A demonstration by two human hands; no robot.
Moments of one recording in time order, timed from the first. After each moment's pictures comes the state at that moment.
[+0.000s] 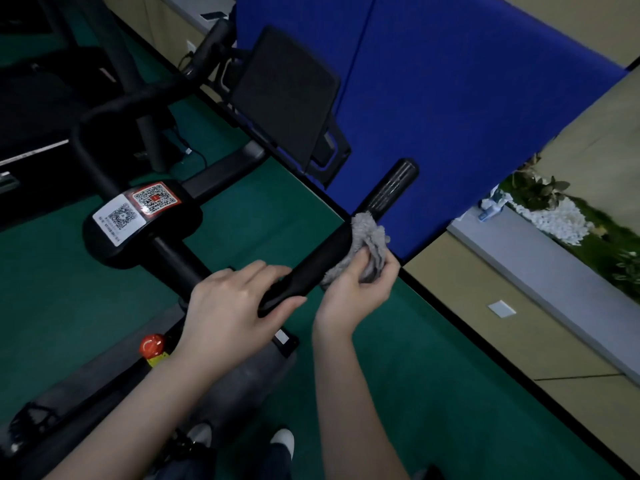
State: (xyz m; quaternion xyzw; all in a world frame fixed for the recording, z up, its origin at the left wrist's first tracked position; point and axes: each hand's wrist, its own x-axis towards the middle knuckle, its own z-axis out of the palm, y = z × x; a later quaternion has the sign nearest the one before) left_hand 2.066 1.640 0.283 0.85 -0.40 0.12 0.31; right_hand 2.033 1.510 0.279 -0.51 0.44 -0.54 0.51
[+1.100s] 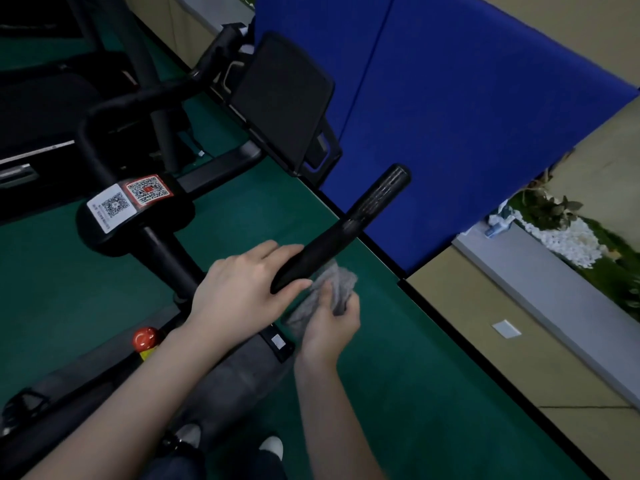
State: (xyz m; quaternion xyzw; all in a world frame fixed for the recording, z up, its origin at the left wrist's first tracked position) left_hand 2.067 1.605 0.294 0.88 -0.39 0.07 0.26; right_hand 1.999 1.517 0.248 -0.49 0.49 -0.35 0.63
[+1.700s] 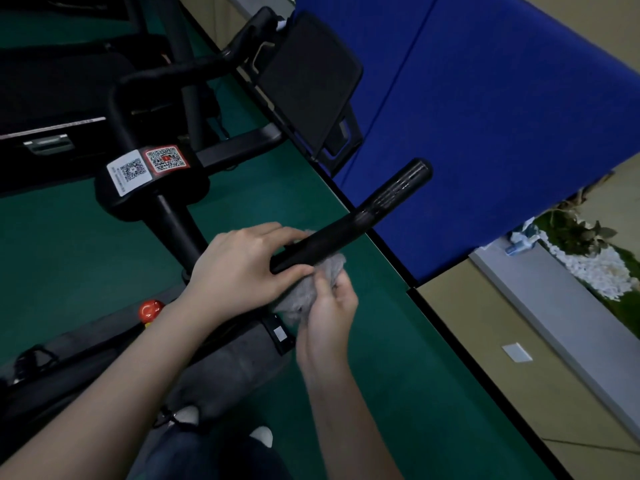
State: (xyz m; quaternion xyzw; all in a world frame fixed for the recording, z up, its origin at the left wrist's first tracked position) left_hand 2.069 1.608 0.293 0.87 -0.37 0.07 0.31; right_hand 1.990 1.514 0.279 -0.44 0.34 -0.22 0.80
